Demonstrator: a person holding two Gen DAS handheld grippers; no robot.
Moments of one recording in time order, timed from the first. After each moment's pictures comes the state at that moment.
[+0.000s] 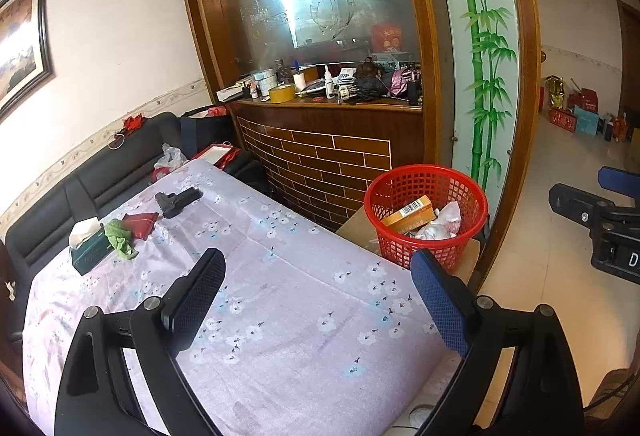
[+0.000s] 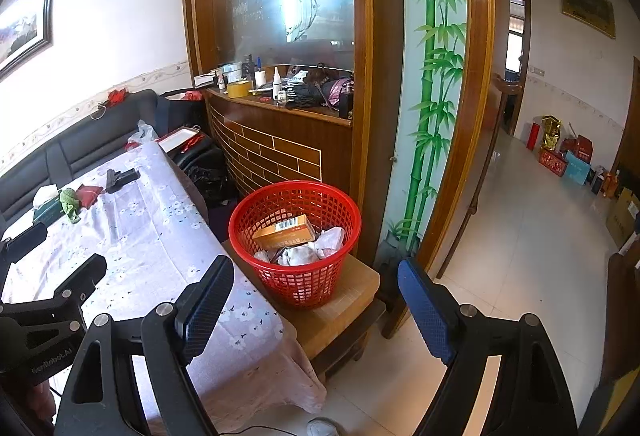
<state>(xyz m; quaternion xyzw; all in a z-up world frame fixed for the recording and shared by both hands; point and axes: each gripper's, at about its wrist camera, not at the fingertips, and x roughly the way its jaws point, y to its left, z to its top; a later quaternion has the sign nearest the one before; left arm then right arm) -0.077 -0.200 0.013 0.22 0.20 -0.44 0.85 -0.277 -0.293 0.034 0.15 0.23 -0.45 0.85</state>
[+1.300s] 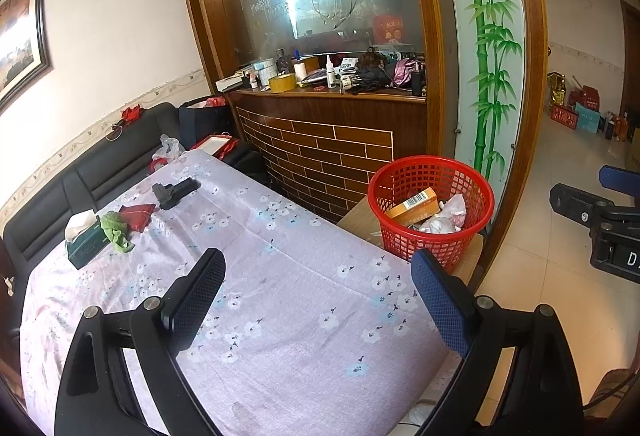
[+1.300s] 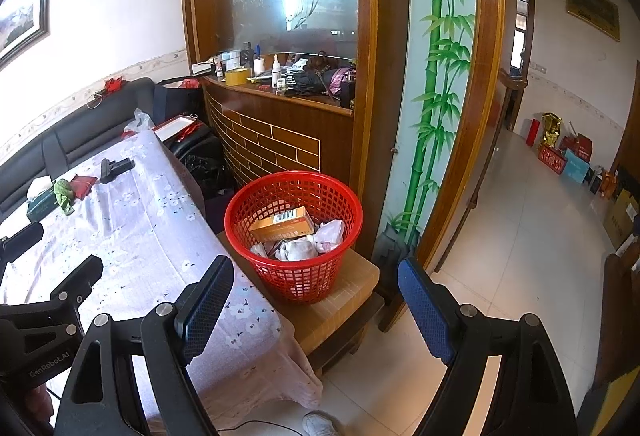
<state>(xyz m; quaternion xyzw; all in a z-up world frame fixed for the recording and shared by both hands) -0.070 -0.205 0.001 0.22 0.21 -0.44 0.84 -0.266 -0.302 0.027 0.15 0.25 -0.44 0.85</state>
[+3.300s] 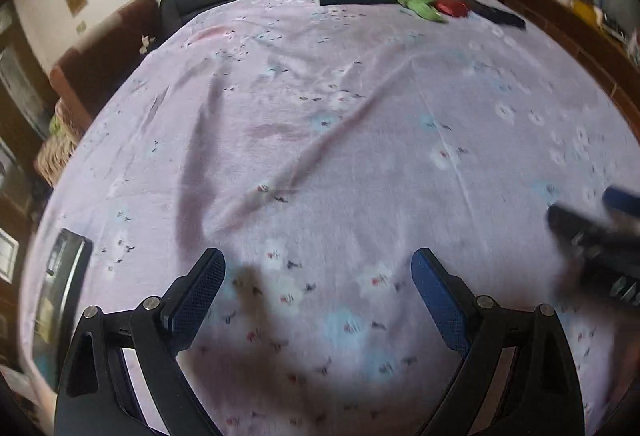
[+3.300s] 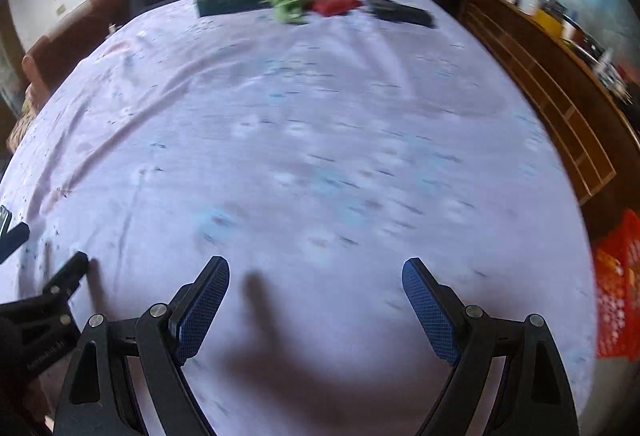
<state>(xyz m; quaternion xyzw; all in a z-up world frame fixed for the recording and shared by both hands) 0.121 0.081 -0.148 0.09 0.46 -0.05 0.88 0.086 -0.114 -0.118 0.02 0.46 -0.09 0.88</state>
